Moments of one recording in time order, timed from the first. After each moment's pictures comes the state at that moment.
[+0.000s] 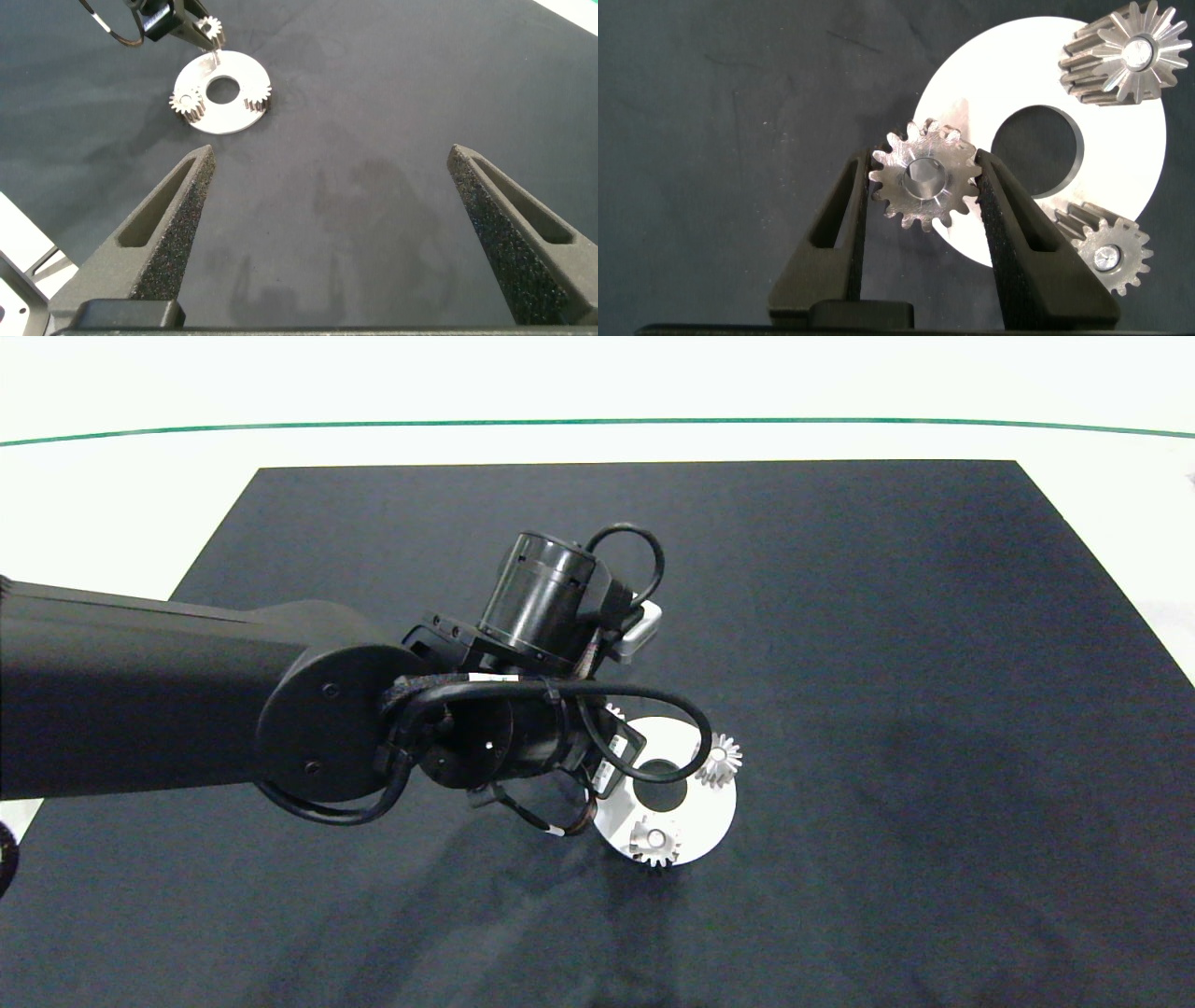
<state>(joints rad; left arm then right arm) -0.80 1.84 -1.40 0.17 0.30 0.14 0.72 0.70 -0.89 0.30 -0.19 -0.34</state>
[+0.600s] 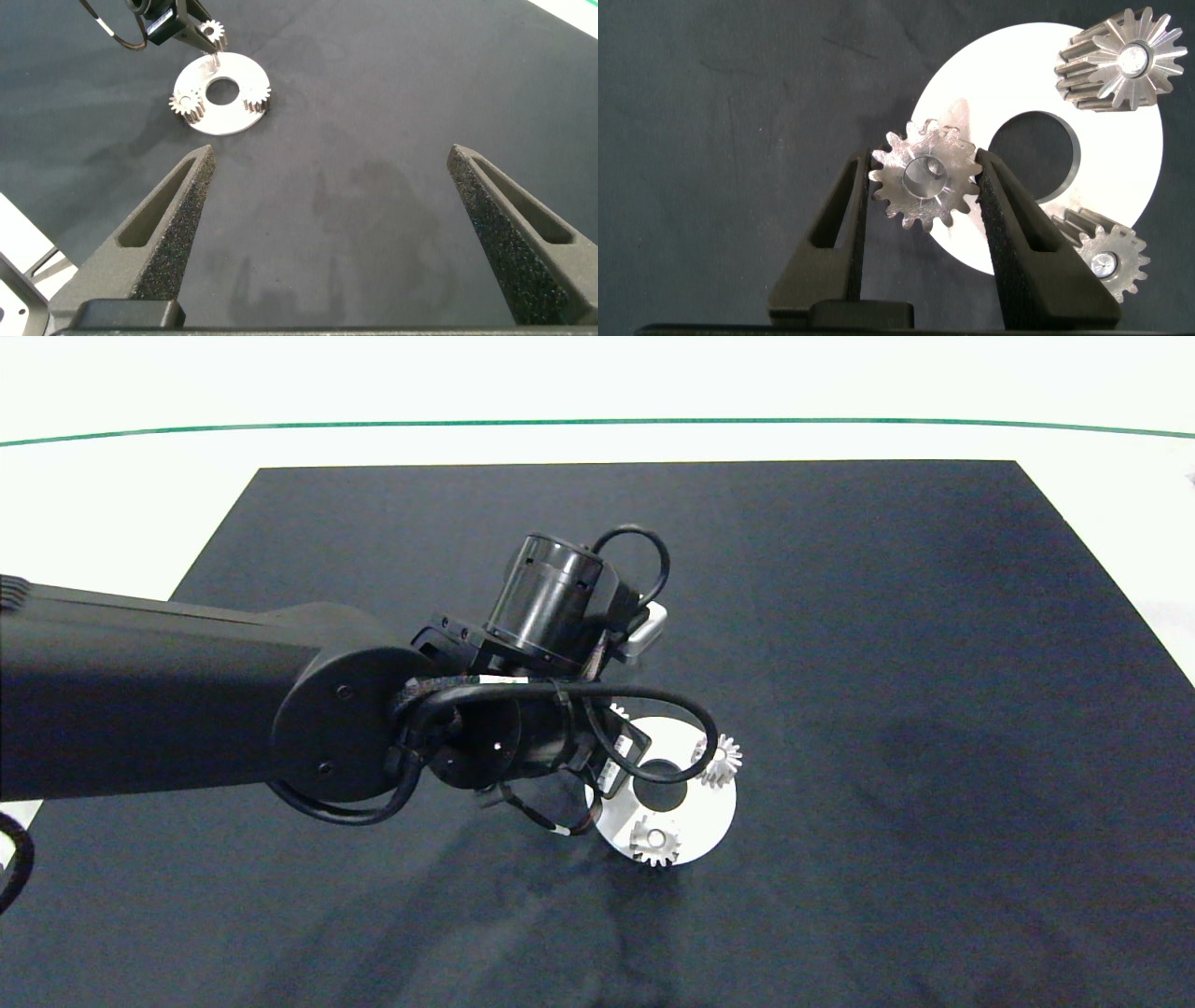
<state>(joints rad) -0.80 1.86 -1.41 0.17 0.30 0.14 0.72 0.70 -0.89 0.30 -0.19 -0.34</state>
